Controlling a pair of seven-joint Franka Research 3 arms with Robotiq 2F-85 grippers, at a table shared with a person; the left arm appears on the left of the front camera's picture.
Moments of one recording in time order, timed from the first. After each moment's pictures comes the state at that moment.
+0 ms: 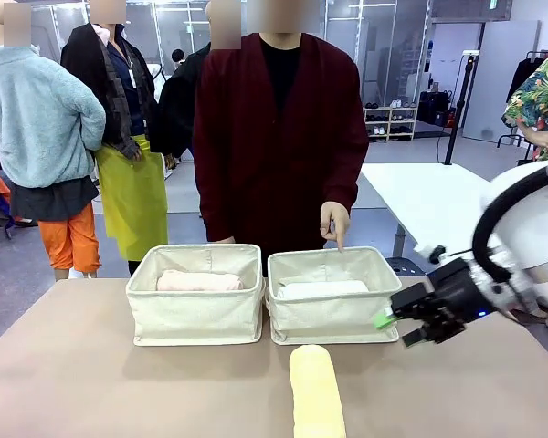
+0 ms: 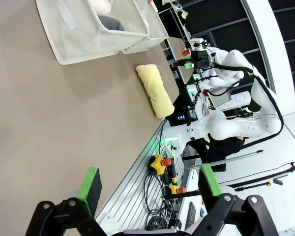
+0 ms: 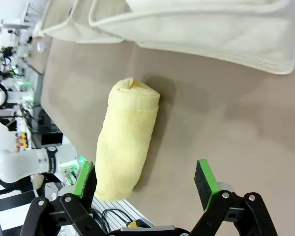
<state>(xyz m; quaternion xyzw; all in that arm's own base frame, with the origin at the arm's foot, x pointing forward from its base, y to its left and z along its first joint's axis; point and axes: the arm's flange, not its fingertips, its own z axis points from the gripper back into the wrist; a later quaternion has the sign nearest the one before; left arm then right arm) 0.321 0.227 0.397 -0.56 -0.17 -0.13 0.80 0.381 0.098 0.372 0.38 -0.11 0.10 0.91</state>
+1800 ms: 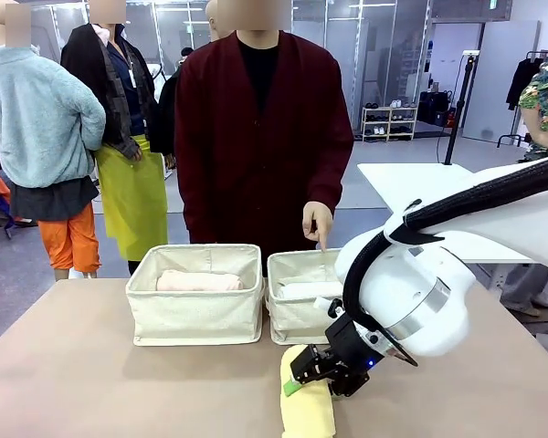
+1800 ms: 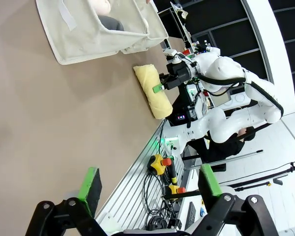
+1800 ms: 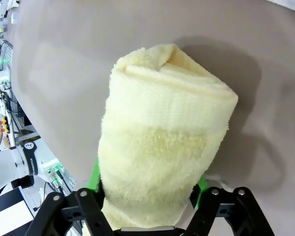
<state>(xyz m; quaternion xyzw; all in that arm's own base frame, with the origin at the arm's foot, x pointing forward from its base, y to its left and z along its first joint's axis) 0.321 0.227 0.397 -0.56 -0.17 -0.13 0.80 0.369 0.250 0.287 0.33 -0.03 0.13 0.93</state>
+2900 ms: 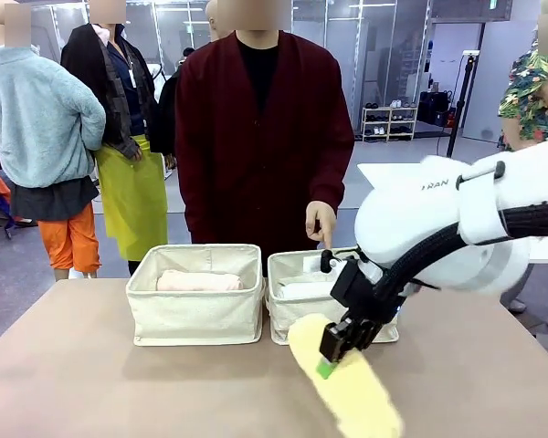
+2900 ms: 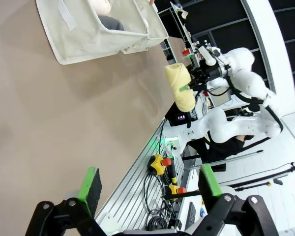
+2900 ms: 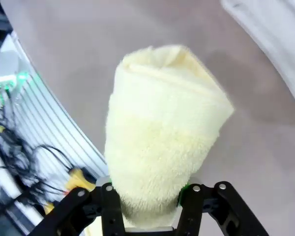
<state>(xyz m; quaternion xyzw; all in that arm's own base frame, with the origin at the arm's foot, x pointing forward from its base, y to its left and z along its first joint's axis) 0.321 0.227 0.397 -0.56 -0.17 -0.13 0.80 0.340 0.250 0.422 0.14 -0.03 0.39 0.91</state>
